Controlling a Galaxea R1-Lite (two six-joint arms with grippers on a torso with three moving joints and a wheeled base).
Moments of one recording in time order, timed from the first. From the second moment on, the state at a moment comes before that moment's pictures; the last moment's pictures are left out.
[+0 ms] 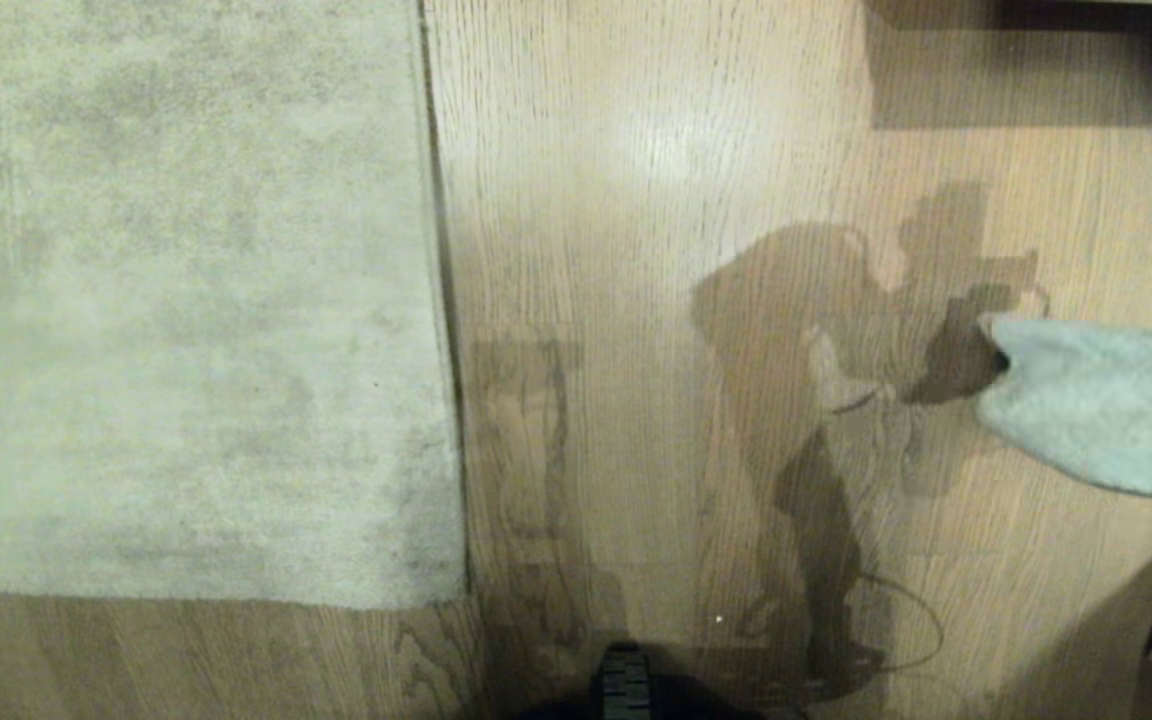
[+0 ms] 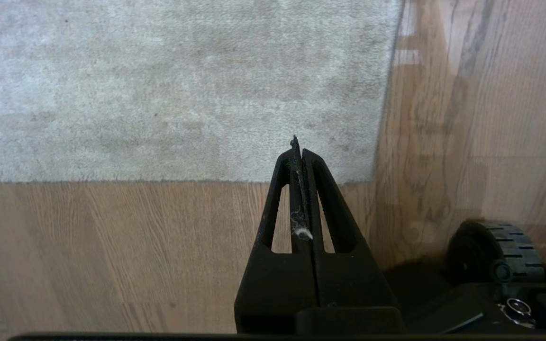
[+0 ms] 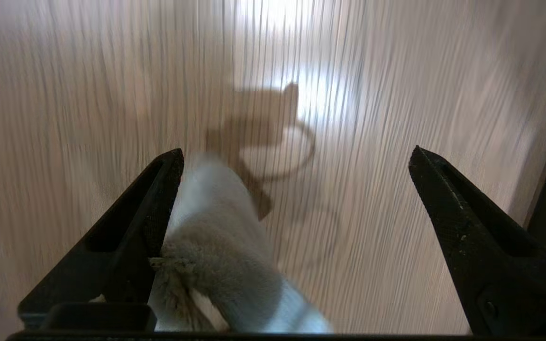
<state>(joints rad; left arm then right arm) 0.00 0.00 0.00 0.00 -0.01 -0.02 -0.47 1.28 -0.51 -0.96 0.40 -0.03</state>
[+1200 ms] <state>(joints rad) 0.00 0.00 0.00 0.00 -0.01 -0.02 -0.50 1.26 -0.55 -0.93 -0.05 0.14</state>
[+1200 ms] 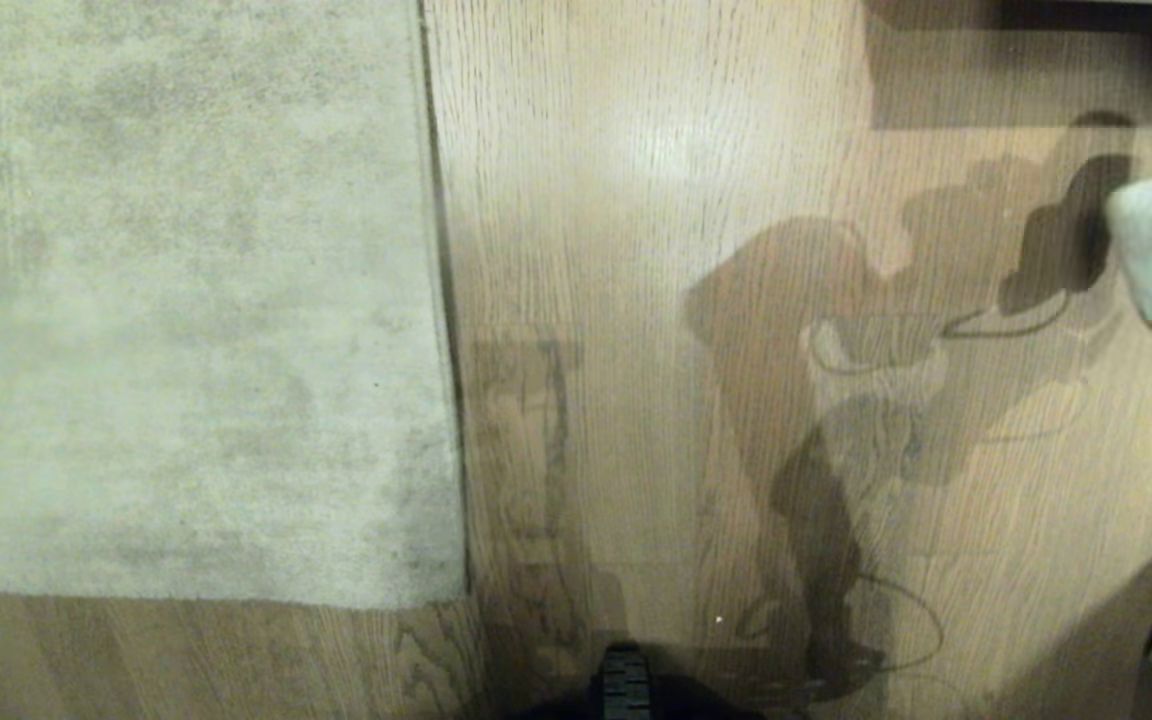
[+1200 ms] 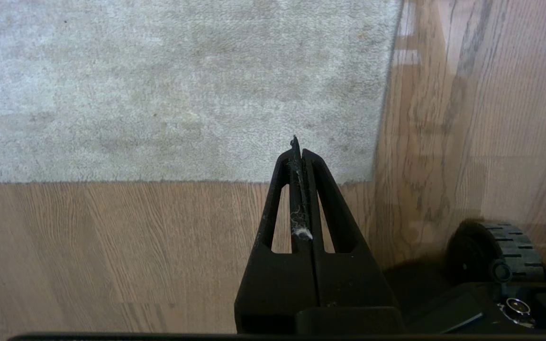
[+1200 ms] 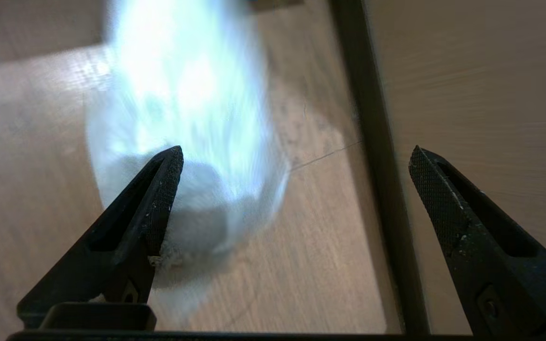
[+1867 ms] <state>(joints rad) 0.00 0.00 0.00 0.00 -0.01 -0.02 -0.50 1.11 -0.38 -0.91 0.24 0.13</state>
